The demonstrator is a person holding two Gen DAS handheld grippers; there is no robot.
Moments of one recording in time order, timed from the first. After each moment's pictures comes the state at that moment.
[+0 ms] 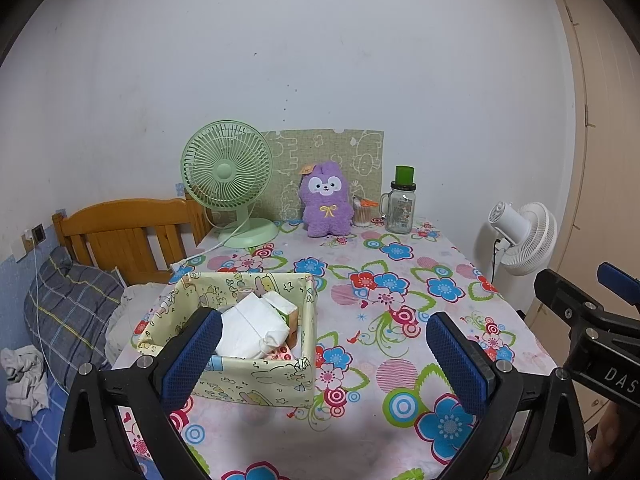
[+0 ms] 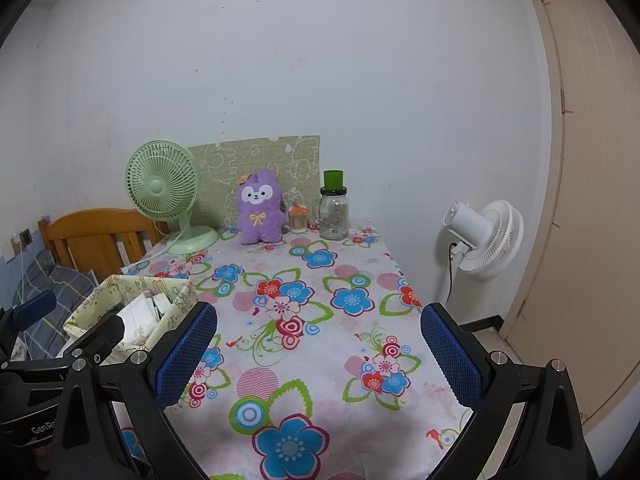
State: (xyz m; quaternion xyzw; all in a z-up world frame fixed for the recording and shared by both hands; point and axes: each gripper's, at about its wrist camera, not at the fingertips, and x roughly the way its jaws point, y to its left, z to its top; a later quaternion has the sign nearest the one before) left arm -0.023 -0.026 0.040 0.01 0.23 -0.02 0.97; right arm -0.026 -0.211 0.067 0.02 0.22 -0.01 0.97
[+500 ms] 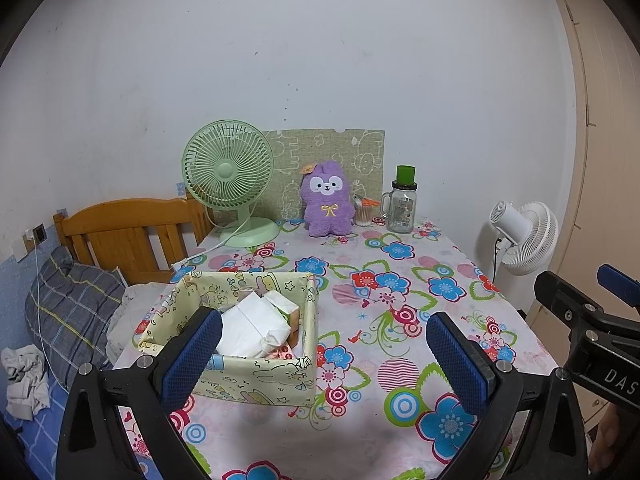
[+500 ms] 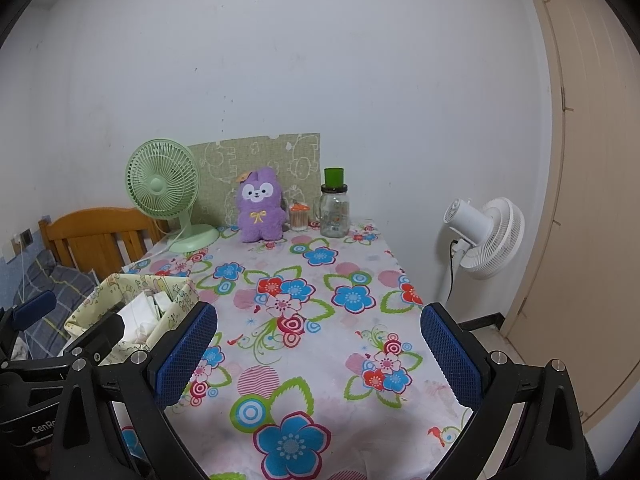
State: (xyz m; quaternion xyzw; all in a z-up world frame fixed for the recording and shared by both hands) left arm -0.023 -0.025 0.041 0.01 0.23 -0.02 0.97; right arm -0.027 -0.210 0.067 0.02 0.22 -0.01 0.97
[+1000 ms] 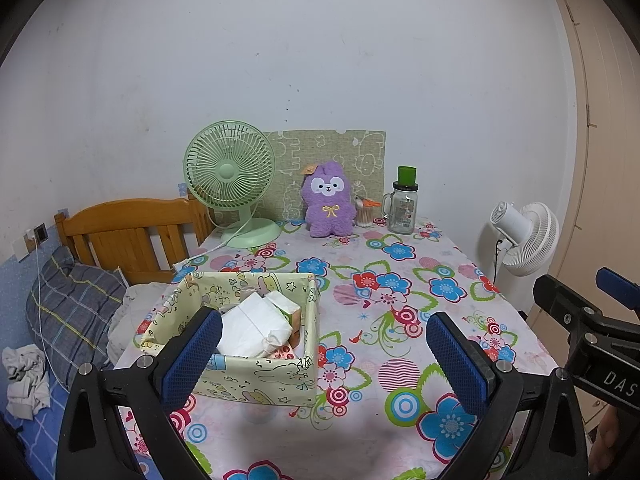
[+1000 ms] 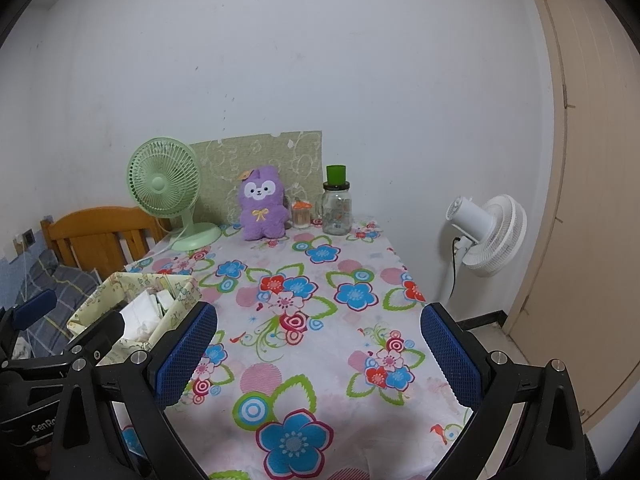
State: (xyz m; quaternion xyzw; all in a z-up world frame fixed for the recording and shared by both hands) left arm -0.024 -0.024 0.041 0.01 0.23 -0.02 0.97; right arm -0.029 -0.207 0.065 0.03 0.23 -0.01 0.97
